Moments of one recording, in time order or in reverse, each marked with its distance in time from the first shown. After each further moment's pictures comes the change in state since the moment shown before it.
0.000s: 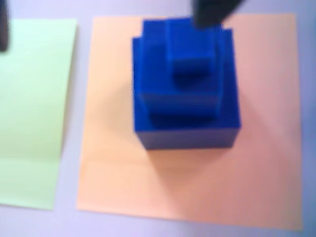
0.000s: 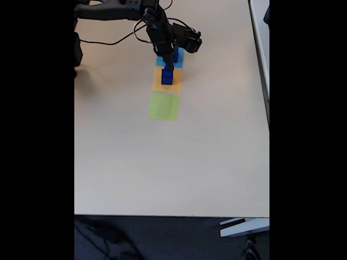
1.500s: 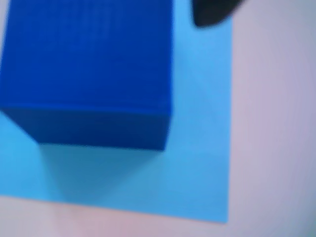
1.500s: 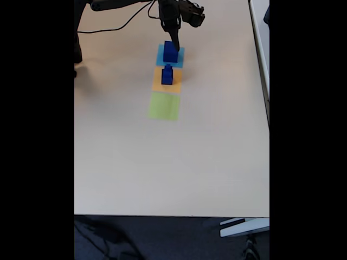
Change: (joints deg) arm -19.2 -12.5 -7.6 -3.3 19.4
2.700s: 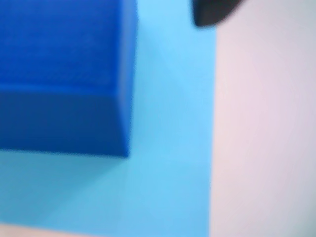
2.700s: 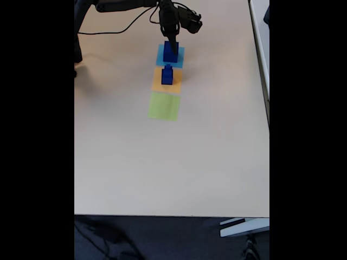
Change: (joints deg) arm -1.8 -5.7 -0.1 -1.7 1.9
